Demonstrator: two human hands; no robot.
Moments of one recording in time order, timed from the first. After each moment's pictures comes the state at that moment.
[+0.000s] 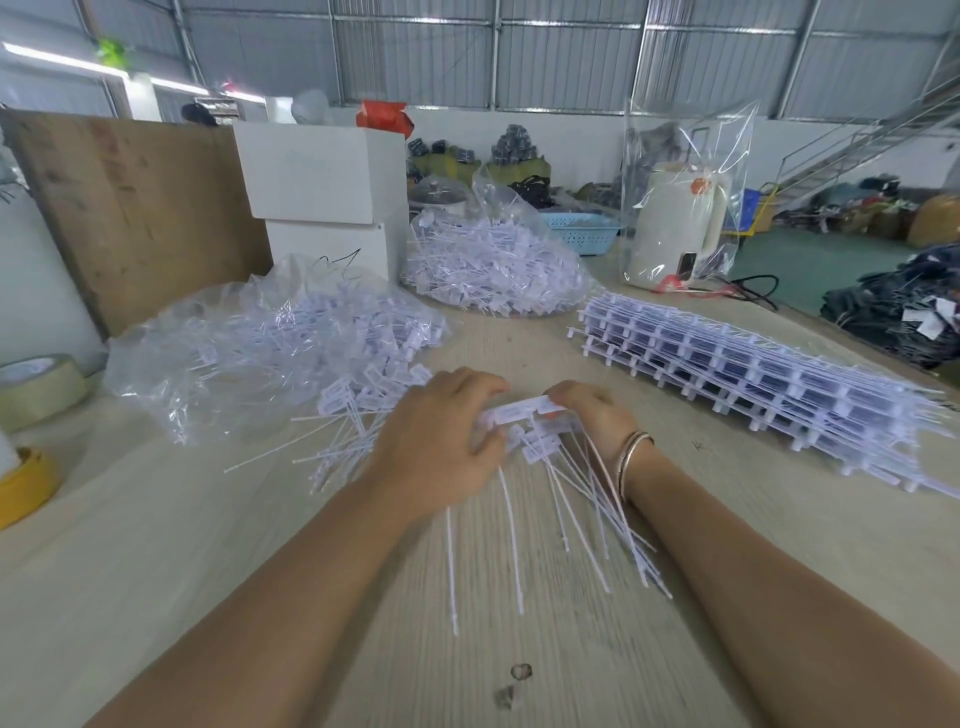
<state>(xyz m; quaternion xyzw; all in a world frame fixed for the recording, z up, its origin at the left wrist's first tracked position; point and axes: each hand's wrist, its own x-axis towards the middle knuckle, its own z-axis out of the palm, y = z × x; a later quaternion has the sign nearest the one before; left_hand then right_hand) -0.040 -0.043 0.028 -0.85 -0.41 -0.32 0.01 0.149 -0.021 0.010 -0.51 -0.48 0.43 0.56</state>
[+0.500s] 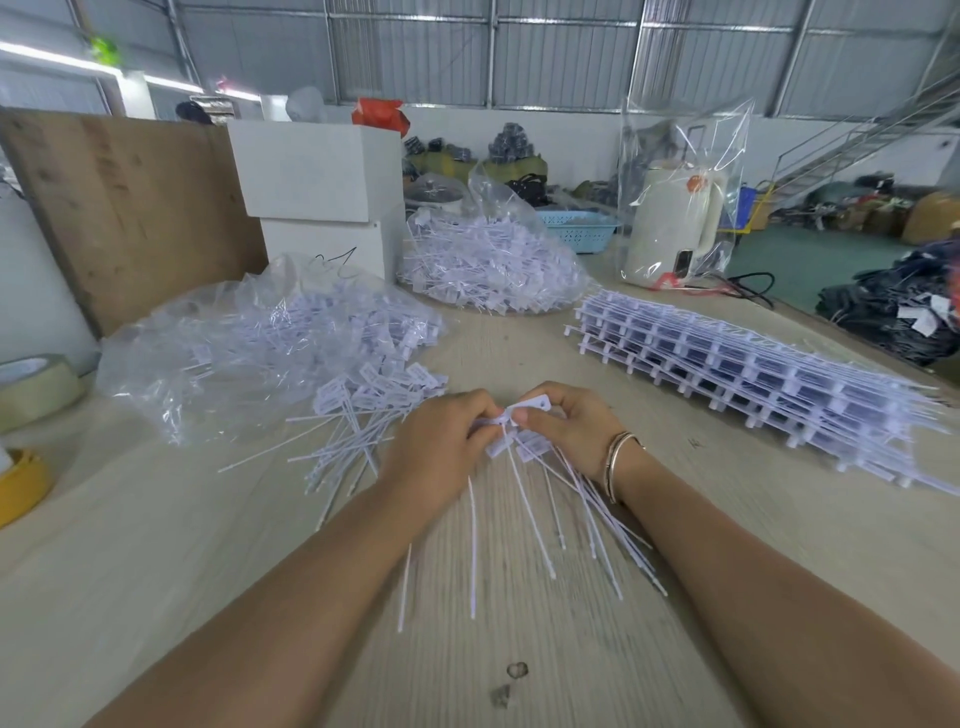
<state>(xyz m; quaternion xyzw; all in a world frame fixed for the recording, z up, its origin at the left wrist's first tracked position) -0.029 -0.029 0.011 -0.81 -0.44 -0.37 -0.09 0.144 -0.027 0.010 -0.47 -0.66 0.34 0.48</state>
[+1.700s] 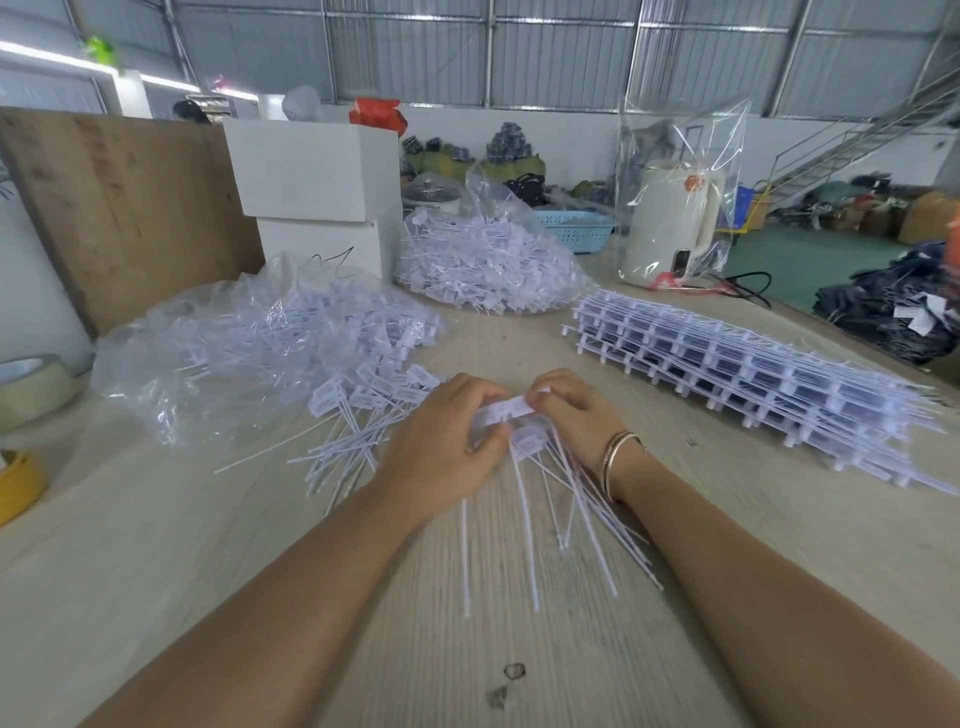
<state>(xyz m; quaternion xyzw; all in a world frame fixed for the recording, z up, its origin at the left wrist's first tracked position) -0.030 -0.033 0.011 -0.83 -0.40 -0.38 -0.07 0.142 -0.027 0.015 -0.50 -0.63 0.30 0.51</state>
